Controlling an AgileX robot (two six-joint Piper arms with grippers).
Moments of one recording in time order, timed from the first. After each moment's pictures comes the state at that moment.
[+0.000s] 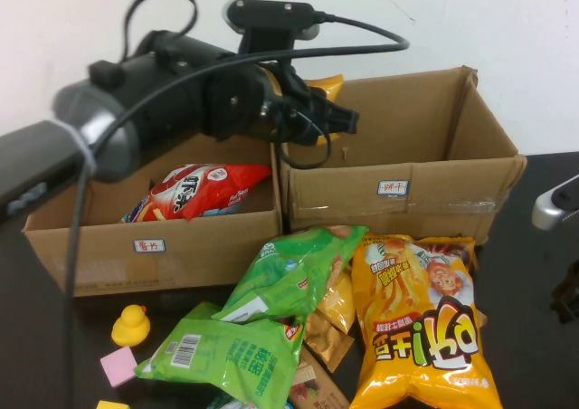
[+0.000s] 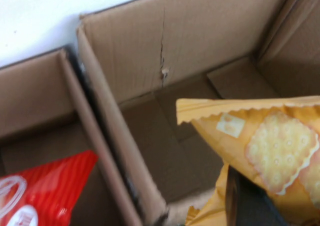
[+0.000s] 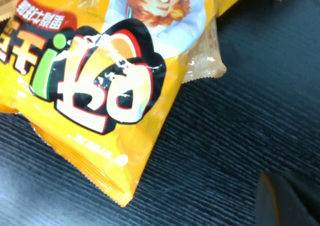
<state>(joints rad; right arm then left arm) 0.11 1.52 -0.85 0.29 0.62 -0.64 -0.54 1.85 -1.58 0.03 0.48 -0.24</state>
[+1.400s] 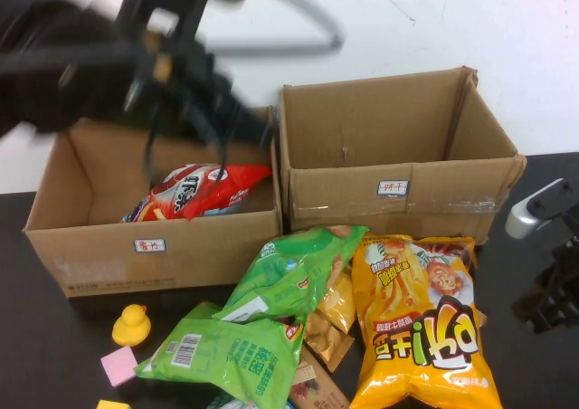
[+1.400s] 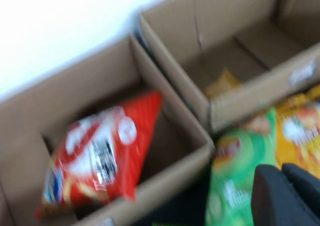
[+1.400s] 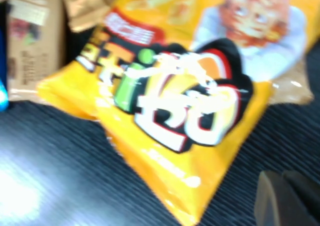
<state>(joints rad) 0.11 1.59 -0.85 0.57 0.65 -0.91 -0.55 1.44 -1.43 0.18 0.79 -0.15</state>
